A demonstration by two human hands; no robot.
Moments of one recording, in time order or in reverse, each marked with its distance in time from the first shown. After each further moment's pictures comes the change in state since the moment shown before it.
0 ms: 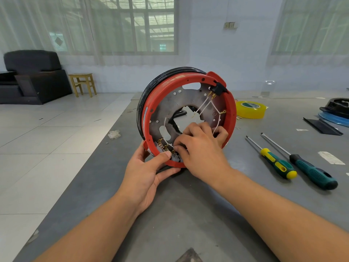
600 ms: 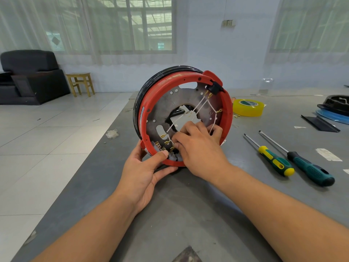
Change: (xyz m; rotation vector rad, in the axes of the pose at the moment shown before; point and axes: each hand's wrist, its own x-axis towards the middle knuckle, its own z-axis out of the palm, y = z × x) left_hand -0.001 0.001 0.002 -0.012 0.015 -0.008; right_hand 0.002 0.006 -0.001 -0.020 -0.021 -0.082
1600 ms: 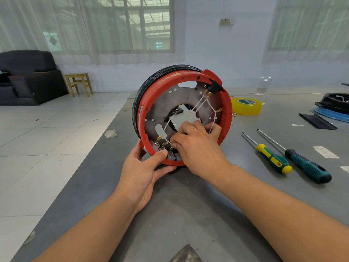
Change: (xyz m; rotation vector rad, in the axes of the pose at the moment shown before) left_hand 0.000 -0.002 0.002 0.008 0.033 0.021; right_hand 0.000 -0.002 -0.001 -0.044 0.018 -0.023
